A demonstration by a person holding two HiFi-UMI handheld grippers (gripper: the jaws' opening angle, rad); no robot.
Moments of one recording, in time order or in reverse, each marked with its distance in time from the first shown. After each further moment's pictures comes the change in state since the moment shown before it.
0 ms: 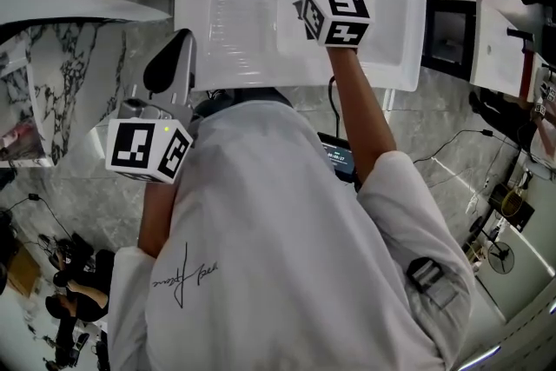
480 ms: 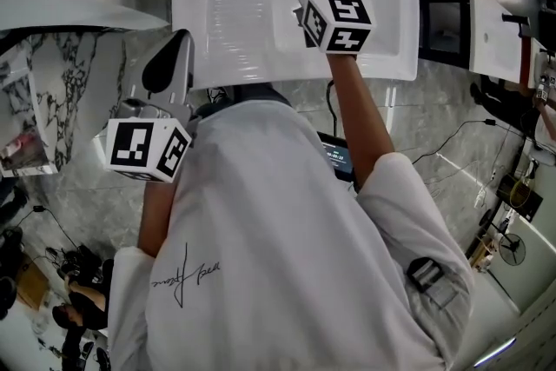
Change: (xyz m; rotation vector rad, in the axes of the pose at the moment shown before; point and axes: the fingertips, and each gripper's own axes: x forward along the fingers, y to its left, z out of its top) left arm -0.013 -0.010 0.002 0.029 -0.018 -0.038; right arm -0.039 0.001 -0.001 0.050 -0.005 -0.043
